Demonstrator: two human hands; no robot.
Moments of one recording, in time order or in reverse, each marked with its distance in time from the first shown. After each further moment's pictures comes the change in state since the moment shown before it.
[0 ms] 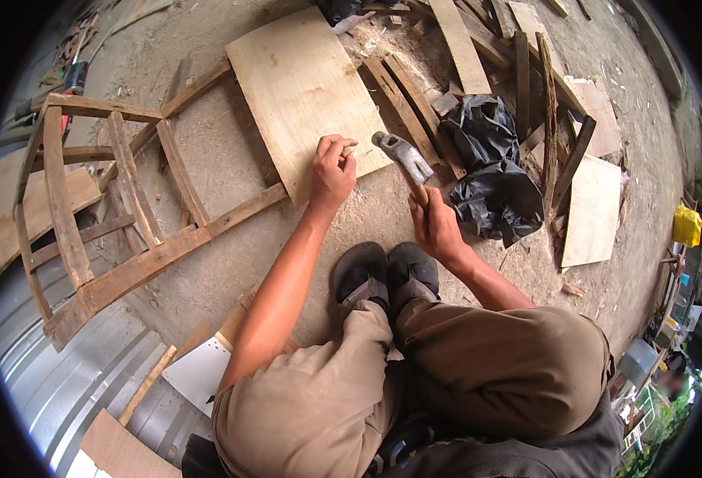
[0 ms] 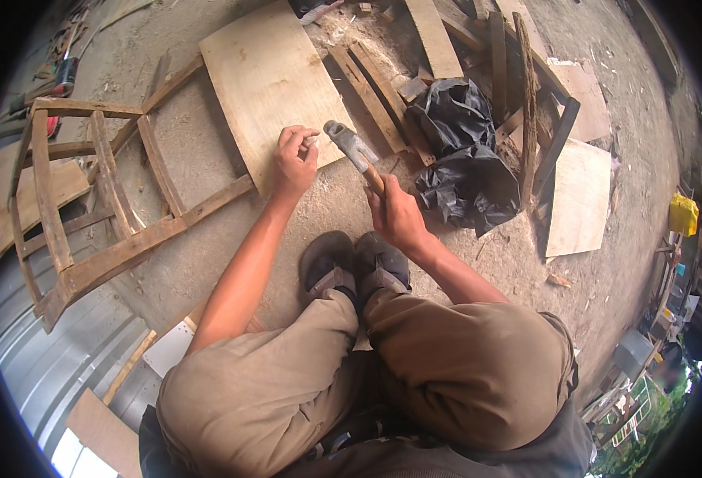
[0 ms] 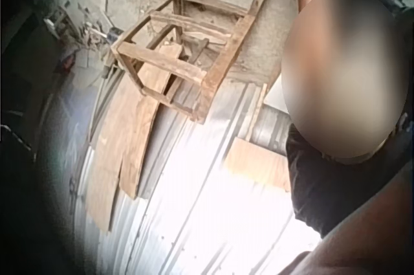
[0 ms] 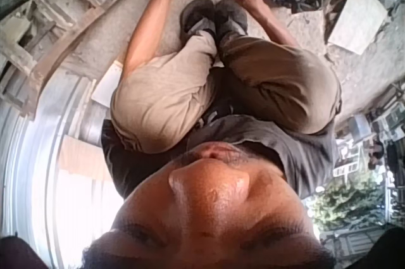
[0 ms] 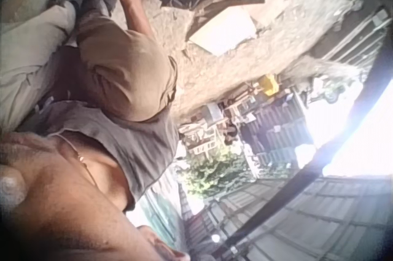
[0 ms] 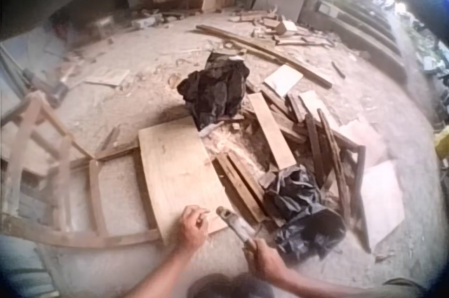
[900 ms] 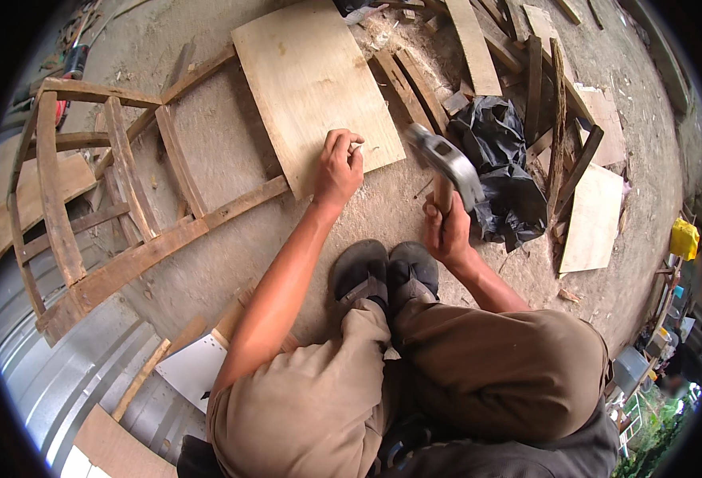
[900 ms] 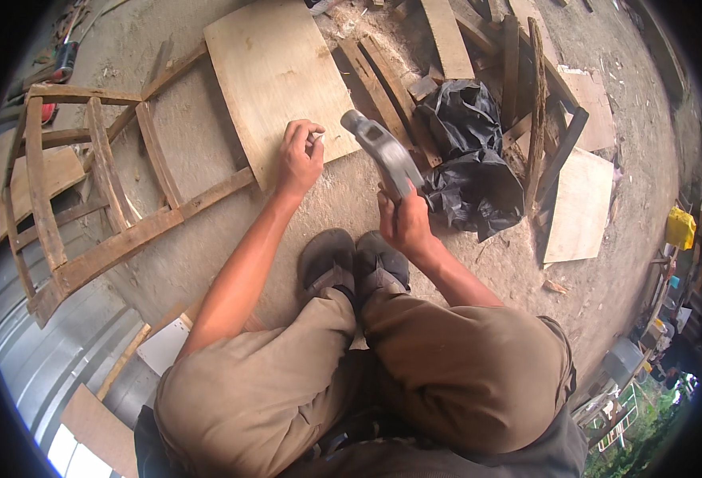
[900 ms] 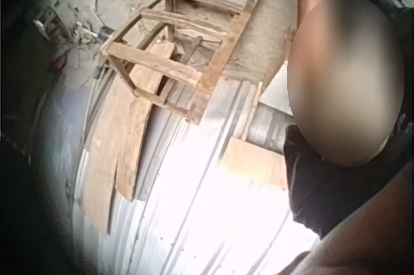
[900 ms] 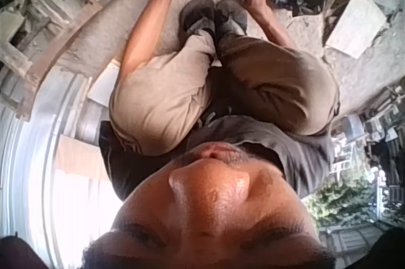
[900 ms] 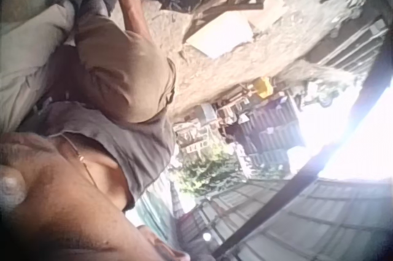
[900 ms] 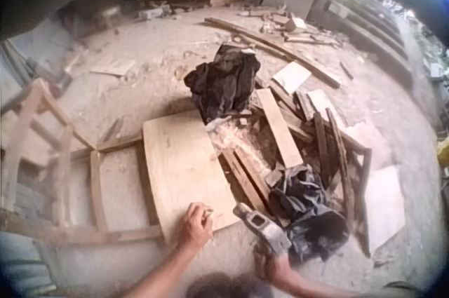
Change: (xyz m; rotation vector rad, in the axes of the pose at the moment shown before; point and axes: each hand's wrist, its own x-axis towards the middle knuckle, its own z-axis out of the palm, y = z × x) left_hand -0.002 -0.003 0.002 0.089 0.008 0.092; right_hand -0.001 -0.003 -0.004 0.020 0.110 -0.146
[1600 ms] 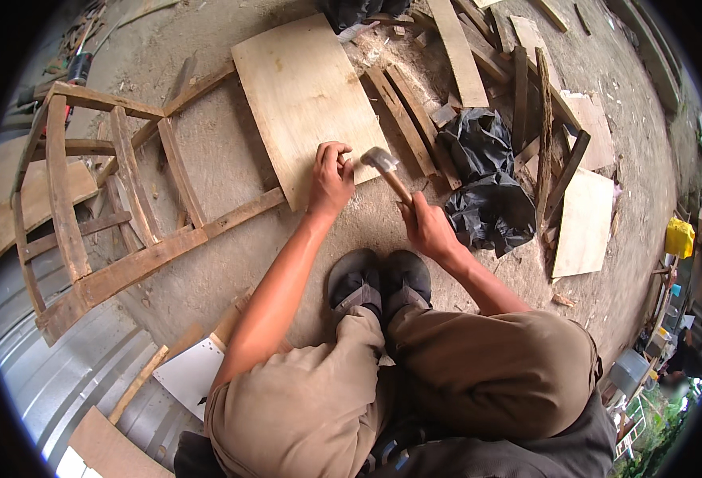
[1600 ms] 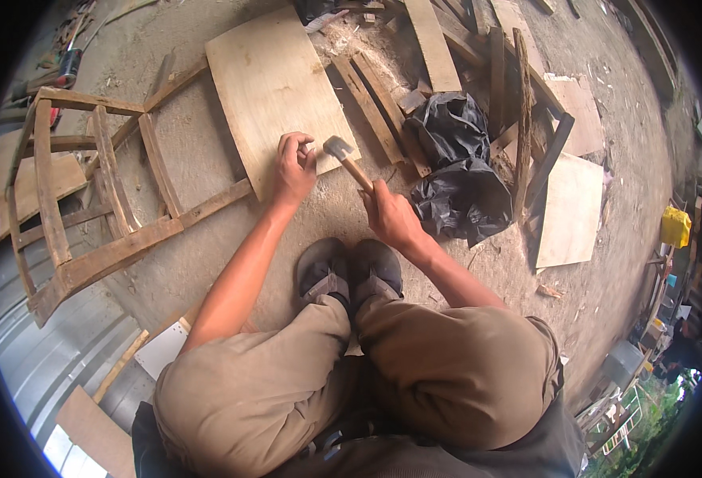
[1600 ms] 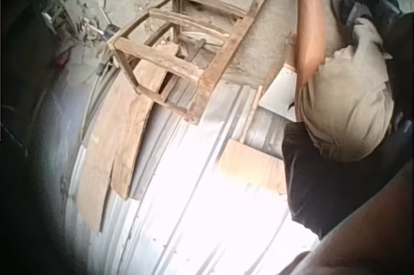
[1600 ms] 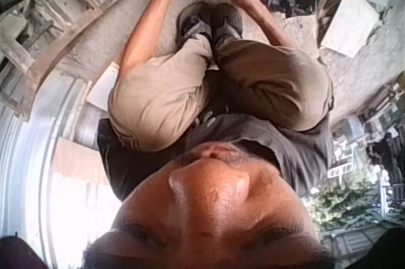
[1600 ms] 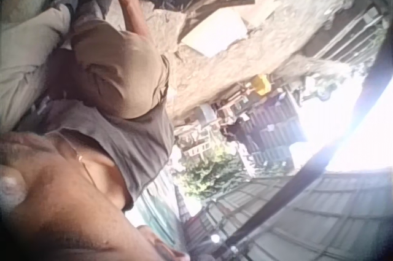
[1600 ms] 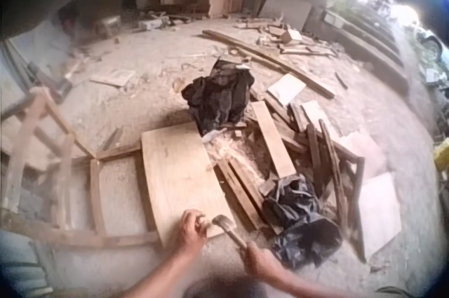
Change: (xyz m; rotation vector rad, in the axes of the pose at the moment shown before) left_hand 0.000 0.002 0.000 -0.030 0.031 0.018; right_hand 0.002 0.030 0.008 -0.151 -0.265 0.134
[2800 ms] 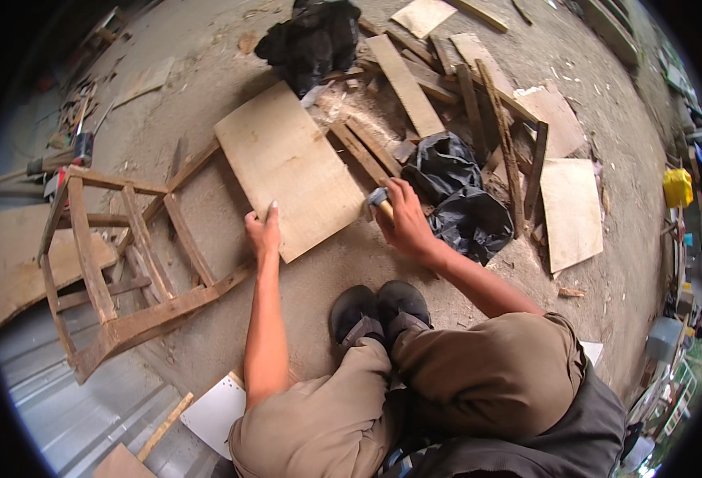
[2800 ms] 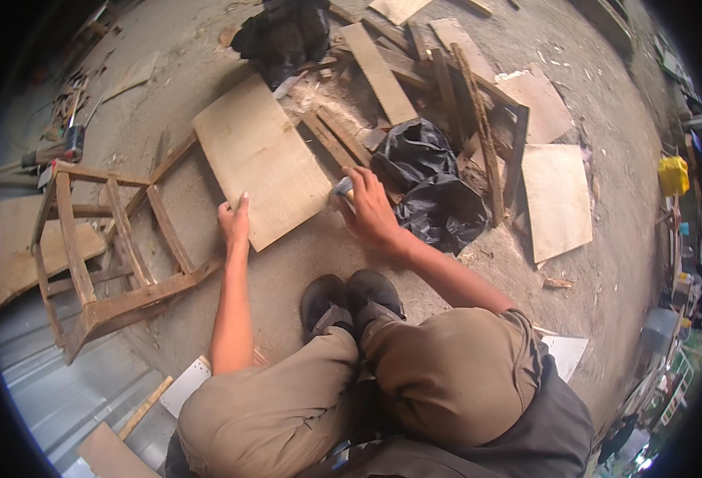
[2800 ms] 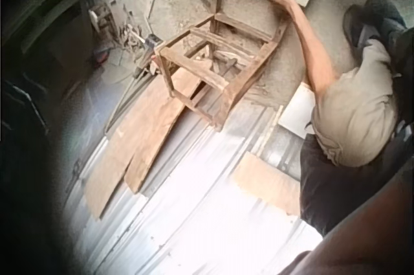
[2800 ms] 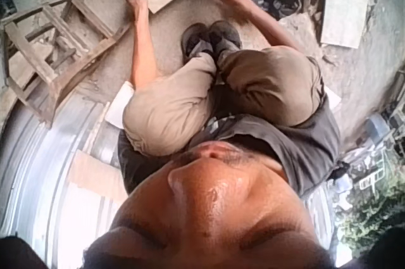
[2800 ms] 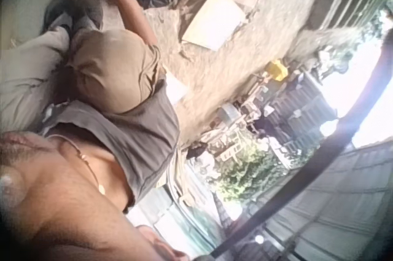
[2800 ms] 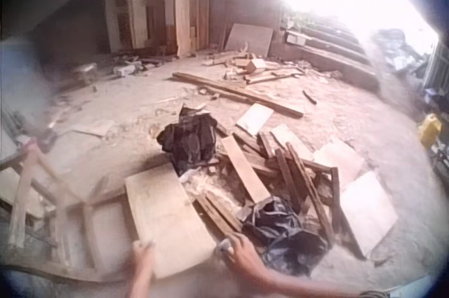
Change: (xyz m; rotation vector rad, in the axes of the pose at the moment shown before) left_hand 0.021 -0.064 -0.071 0.242 0.267 -0.629; right_hand 0.053 -0.020 -0.032 -0.116 0.350 -0.162
